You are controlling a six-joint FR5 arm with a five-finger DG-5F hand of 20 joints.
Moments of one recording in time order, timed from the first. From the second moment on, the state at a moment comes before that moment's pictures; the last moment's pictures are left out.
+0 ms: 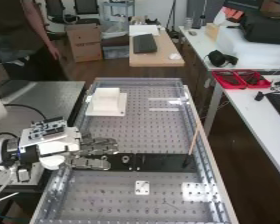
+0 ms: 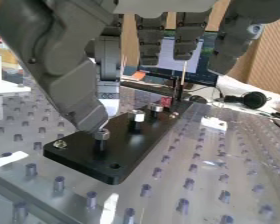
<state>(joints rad) 0.93 -2.04 -1.98 -2.51 -2.54 -1.14</state>
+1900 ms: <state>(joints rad) 0.92 -2.08 -1.95 -2.56 -2.54 -1.19</state>
